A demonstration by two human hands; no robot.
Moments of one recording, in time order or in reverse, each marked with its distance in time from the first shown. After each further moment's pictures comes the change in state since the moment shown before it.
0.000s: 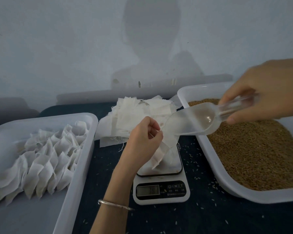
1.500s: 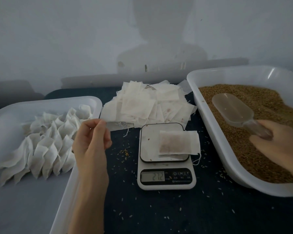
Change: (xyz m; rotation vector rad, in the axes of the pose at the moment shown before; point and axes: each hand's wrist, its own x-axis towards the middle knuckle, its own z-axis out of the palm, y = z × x) left_hand -0.059 -0.037 -0.044 -0.523 0.686 -0.003; right_hand 0.011 0.052 0.156 0.264 0.348 0.581
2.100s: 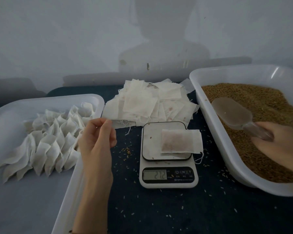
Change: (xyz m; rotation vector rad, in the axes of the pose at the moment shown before) left_hand -0.001 -0.005 -0.001 0.031 -0.043 -0.017; right_hand 0.009 0.004 0.005 -0.089 -0.050 0.029
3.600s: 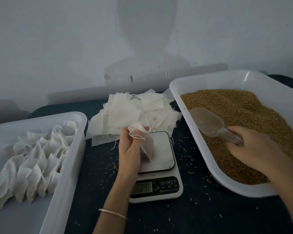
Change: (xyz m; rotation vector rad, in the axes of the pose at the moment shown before) left_hand -0.003 -0.044 0.077 -0.009 -0.364 -0.156; right_hand -0.017 -0.016 -0.008 -0.005 -0.066 -0.041
